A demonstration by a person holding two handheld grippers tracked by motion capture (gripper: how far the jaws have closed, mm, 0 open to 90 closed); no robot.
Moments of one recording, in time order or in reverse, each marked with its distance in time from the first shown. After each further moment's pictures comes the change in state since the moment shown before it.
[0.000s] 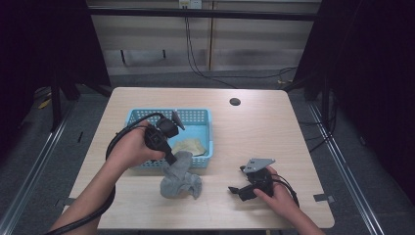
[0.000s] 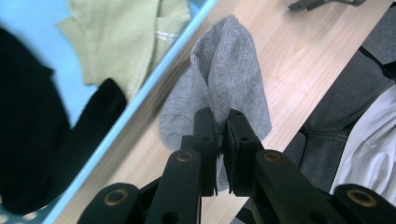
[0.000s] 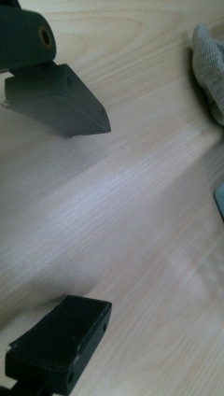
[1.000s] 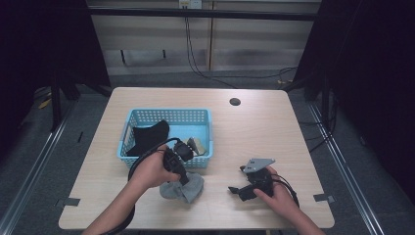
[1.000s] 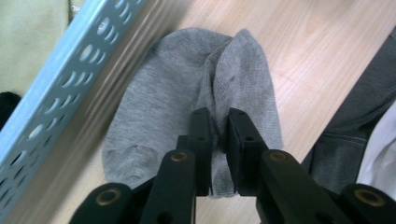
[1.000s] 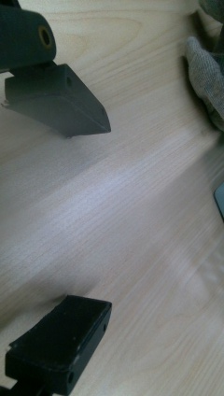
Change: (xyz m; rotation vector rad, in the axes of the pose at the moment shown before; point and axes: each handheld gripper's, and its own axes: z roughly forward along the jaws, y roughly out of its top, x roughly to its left) left arm -0.012 0.001 0.078 0.051 -0.026 0.022; right arm 0.000 0.000 0.000 0.004 0.003 0.002
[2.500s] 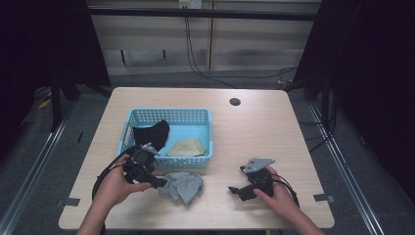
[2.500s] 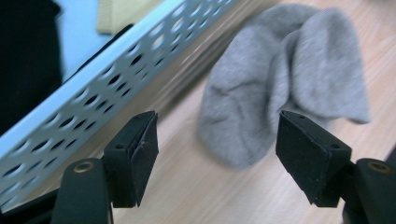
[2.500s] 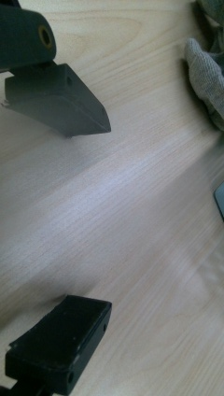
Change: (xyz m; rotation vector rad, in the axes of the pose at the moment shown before) left arm 0.041 -0.101 -0.002 -0.343 0.123 -0.125; right arm 0.000 0.000 0.000 0.002 0.002 0.000
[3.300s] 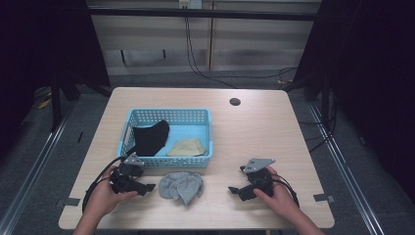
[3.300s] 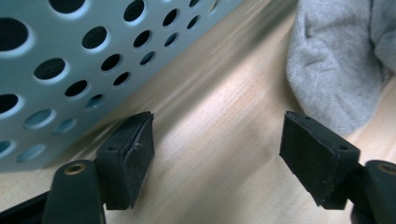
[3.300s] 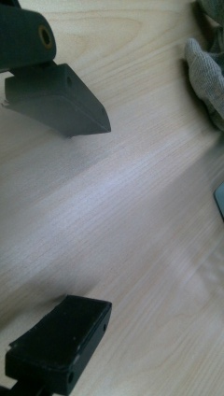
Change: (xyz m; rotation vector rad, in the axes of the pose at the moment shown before) left arm 0.034 -0.054 0.027 -0.131 0.052 0.039; right arm 0.000 0.000 0.000 0.000 0.000 0.000
